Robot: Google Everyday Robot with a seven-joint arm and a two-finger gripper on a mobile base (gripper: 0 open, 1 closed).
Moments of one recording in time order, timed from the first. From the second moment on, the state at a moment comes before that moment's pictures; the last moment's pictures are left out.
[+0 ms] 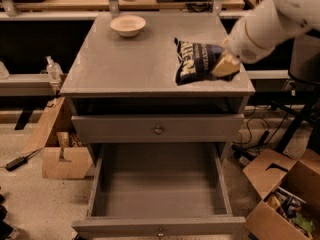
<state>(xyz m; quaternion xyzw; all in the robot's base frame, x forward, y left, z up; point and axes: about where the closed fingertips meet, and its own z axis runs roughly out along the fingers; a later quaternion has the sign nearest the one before) 0.622 -0.165 0.926 -0.57 0.75 -0.06 0.32</state>
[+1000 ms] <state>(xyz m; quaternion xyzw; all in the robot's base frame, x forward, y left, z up) 0.527 -0.144 0.856 -0.37 0.85 0.02 0.38</state>
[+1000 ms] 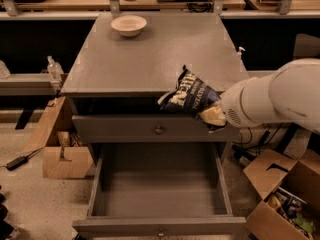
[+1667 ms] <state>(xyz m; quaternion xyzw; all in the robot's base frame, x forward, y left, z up) 0.524 -0.152 0.828 -0.36 0.86 0.03 0.37</state>
